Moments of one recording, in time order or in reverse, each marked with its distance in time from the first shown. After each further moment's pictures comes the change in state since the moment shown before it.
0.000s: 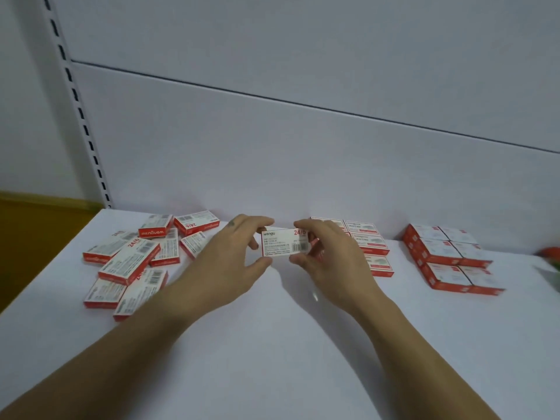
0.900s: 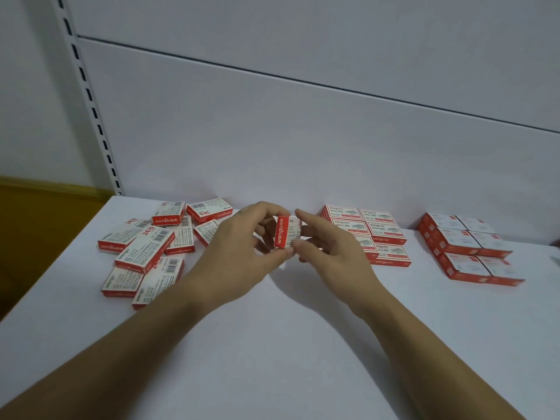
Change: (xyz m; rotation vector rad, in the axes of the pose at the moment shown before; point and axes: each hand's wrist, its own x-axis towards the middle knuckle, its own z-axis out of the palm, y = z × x) left_hand -0.009 0.012 -0.014 -0.345 0.039 -0.078; right_hand -0.008 -0.023 0.015 0.558 -0.129 0.200
